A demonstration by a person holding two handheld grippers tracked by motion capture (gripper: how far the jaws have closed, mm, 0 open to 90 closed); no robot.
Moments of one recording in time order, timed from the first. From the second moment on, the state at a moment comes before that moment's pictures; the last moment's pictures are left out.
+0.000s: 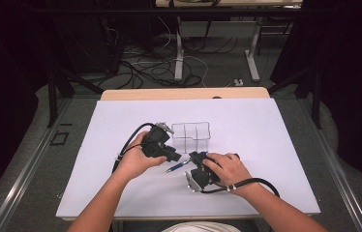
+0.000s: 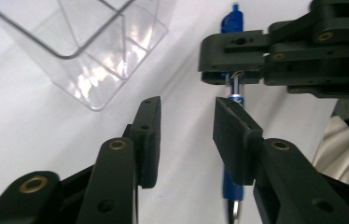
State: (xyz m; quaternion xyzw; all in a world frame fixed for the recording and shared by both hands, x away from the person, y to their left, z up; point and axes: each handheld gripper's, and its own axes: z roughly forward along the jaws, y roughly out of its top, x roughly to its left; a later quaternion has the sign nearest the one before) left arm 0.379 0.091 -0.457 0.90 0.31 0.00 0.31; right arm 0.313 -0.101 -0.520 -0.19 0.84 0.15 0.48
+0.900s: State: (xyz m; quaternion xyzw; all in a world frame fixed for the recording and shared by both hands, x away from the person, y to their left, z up) left arm 0.390 0.153 -0.468 0.85 0.37 0.11 0.36; right arm 0.320 -0.111 -0.497 -0.06 0.86 0.29 0.42
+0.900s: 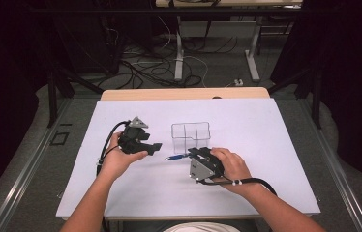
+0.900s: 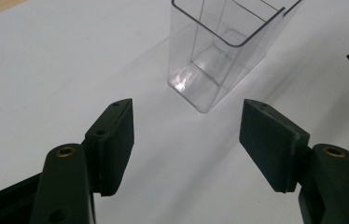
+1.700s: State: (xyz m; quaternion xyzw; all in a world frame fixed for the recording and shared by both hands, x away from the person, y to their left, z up) left arm 0.396 0.174 -0.475 0.79 0.44 0.14 0.40; right arm 0.336 -0.123 -0.485 0.04 0.86 0.39 0.33
